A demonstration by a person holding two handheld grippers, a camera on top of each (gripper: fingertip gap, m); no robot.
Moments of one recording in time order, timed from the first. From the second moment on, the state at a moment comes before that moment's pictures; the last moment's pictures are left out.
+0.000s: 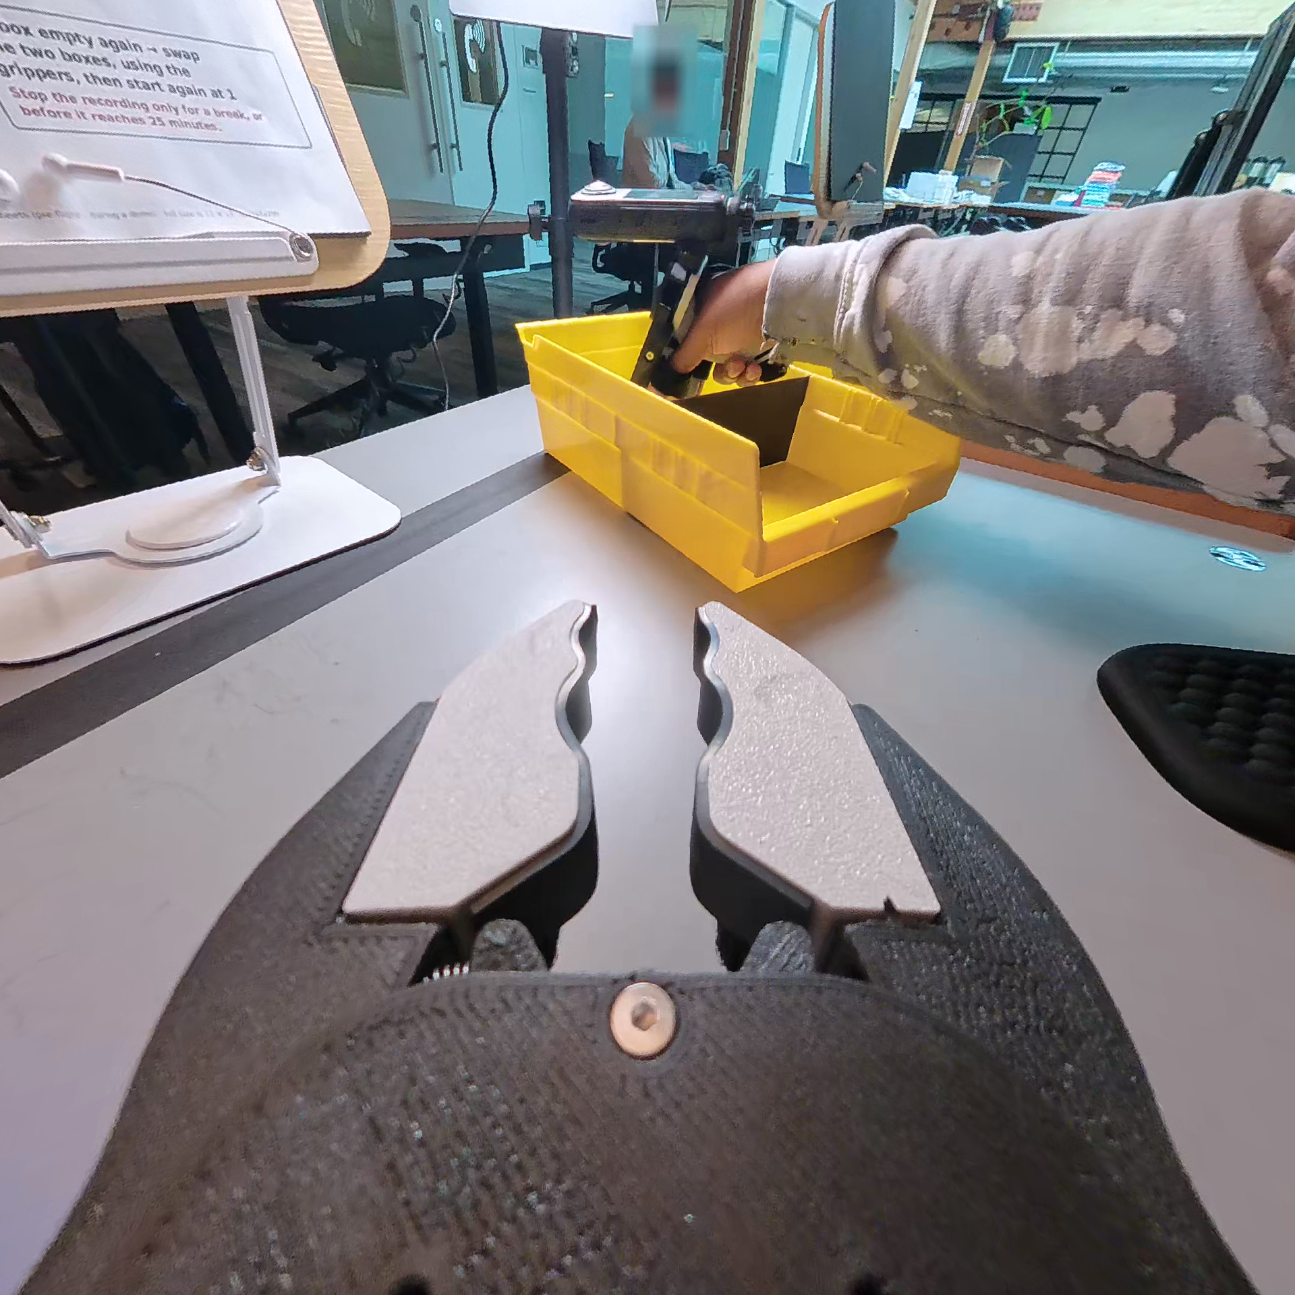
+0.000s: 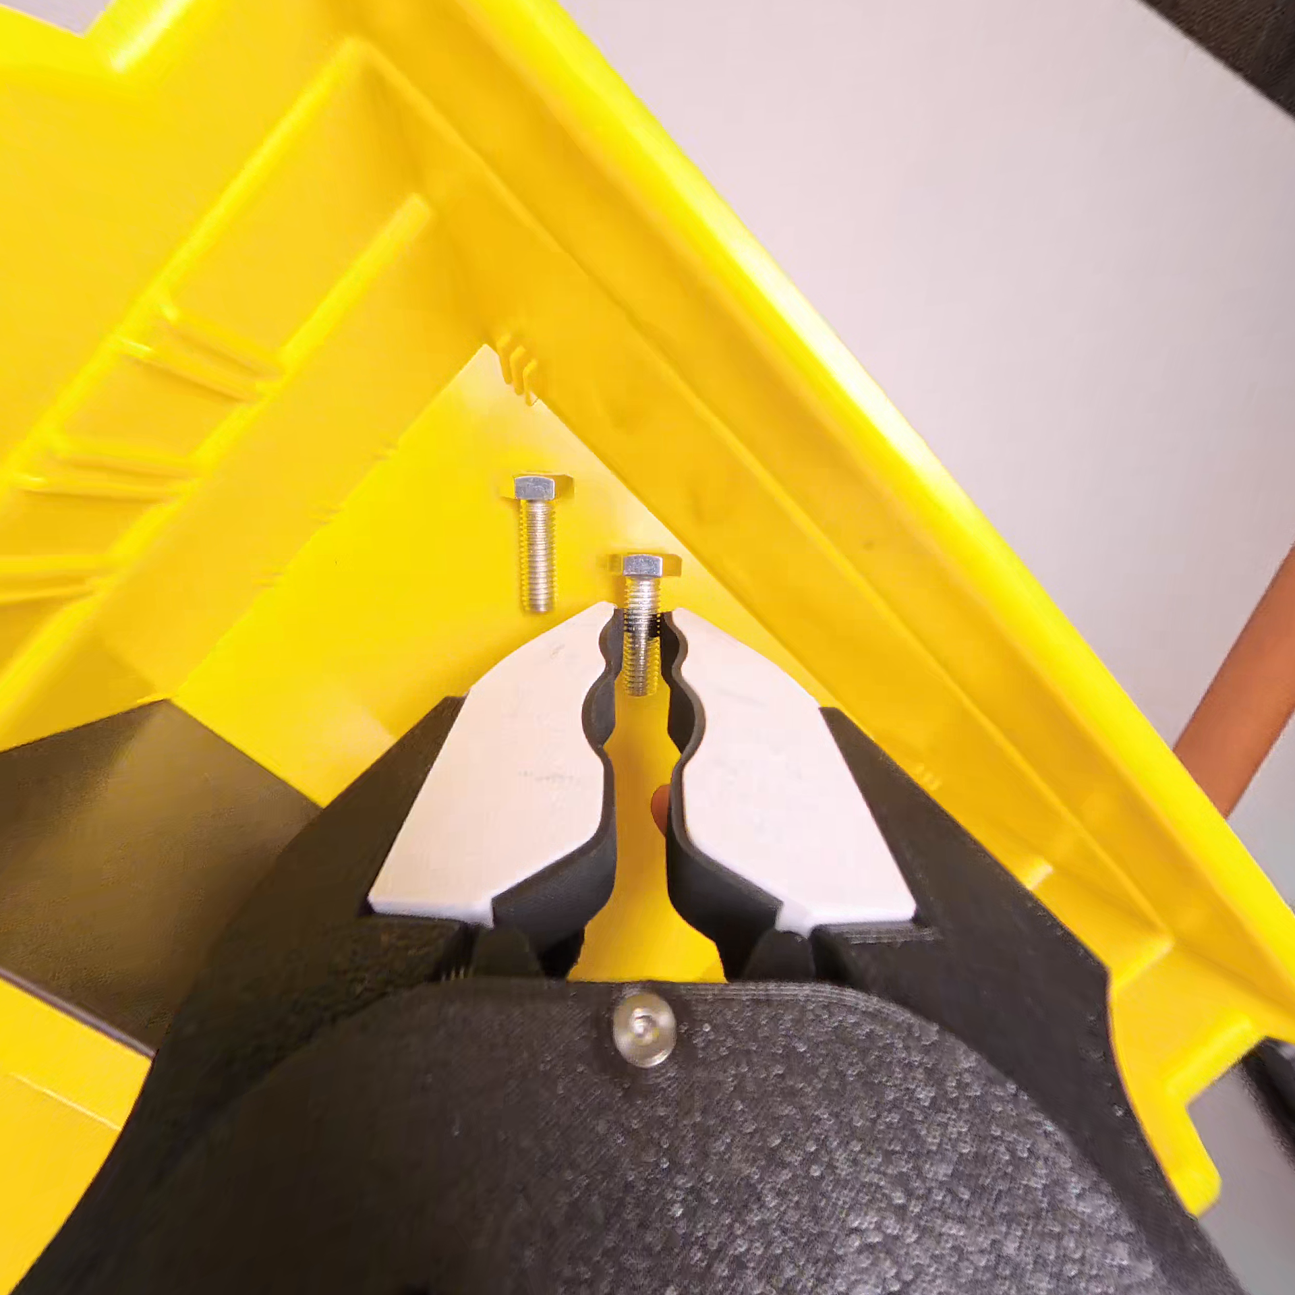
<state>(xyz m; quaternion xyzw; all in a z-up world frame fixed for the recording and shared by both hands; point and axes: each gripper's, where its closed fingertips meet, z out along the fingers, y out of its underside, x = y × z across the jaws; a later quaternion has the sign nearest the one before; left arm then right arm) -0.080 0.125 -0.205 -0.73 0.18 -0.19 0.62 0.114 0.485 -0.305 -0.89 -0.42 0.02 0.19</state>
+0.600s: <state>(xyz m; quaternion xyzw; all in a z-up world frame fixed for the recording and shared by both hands) -0.098 0.121 -0.157 -0.71 0.19 -0.16 0.66 0.044 0.330 -0.102 -0.67 -0.44 0.28 0.53</state>
